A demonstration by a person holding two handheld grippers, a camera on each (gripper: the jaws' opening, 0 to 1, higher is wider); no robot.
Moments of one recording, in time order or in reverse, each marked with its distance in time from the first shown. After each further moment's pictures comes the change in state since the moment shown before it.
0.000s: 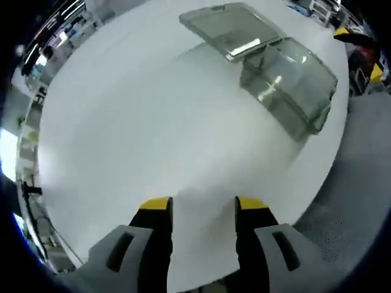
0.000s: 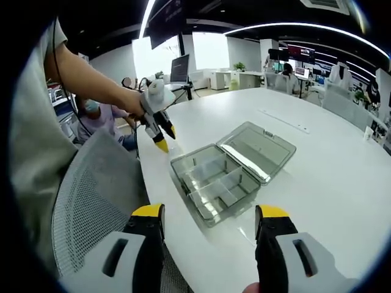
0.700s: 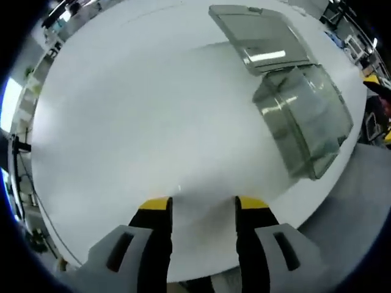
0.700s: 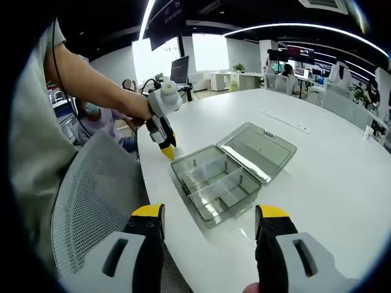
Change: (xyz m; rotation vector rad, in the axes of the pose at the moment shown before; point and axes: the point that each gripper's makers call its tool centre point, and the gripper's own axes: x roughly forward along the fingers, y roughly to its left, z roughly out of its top) left arm 0.012 -0.015 0.009 -0.169 0.062 0.027; right arm 0.001 0.002 0.000 0.010 -0.013 0.003
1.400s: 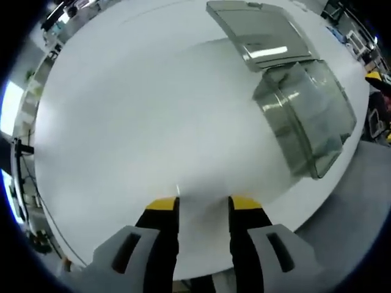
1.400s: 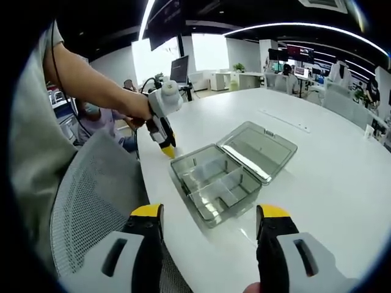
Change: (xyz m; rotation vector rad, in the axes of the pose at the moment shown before) left arm -0.001 -0.002 -0.002 0.017 0.020 0.015; right arm 0.002 0.000 -0.002 0.000 0.006 0.002
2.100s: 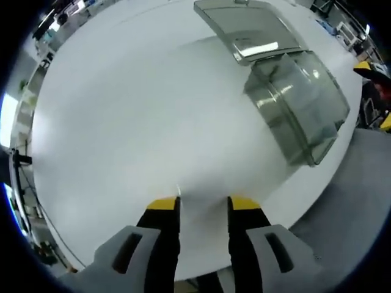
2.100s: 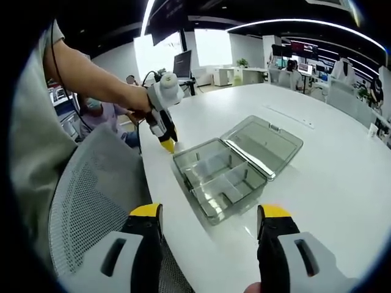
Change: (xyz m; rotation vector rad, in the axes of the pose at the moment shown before) left arm -0.001 -0.002 -0.005 0.062 -0.006 -0.032; right arm 0.007 0.003 -0.007 -0.005 0.034 0.026
